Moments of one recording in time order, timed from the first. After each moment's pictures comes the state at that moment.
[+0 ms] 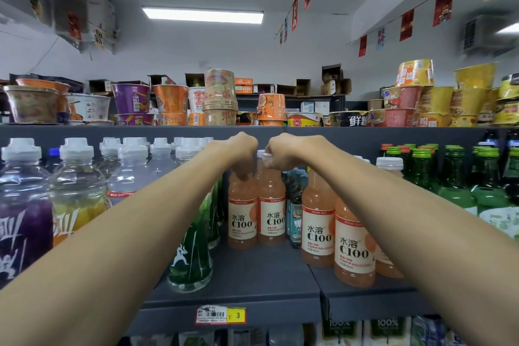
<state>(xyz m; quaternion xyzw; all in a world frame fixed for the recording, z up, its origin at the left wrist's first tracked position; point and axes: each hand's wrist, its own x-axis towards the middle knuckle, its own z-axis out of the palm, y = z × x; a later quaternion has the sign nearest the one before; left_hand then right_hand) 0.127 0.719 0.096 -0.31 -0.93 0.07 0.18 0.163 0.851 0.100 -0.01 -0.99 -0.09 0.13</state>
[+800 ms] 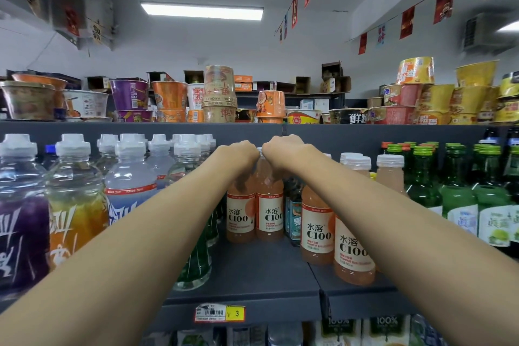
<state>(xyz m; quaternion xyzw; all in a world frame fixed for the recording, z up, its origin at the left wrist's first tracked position) 0.128 0.726 0.080 -0.28 -0.94 0.10 0.14 0.161 0.839 0.085 -0.03 -0.95 -0.25 0.16</state>
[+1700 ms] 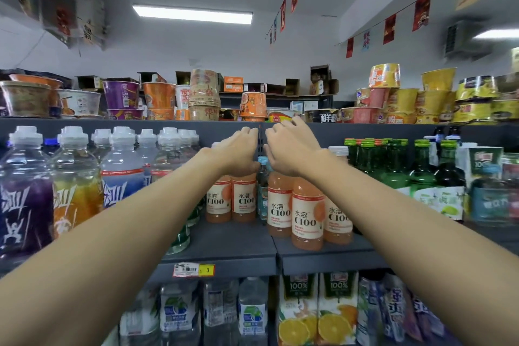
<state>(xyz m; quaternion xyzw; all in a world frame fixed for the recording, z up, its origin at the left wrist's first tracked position) 0.196 0.740 0.064 -0.39 -0.87 -0.09 0.28 0.283 0.873 0.068 0.00 -0.88 -0.29 0.38</state>
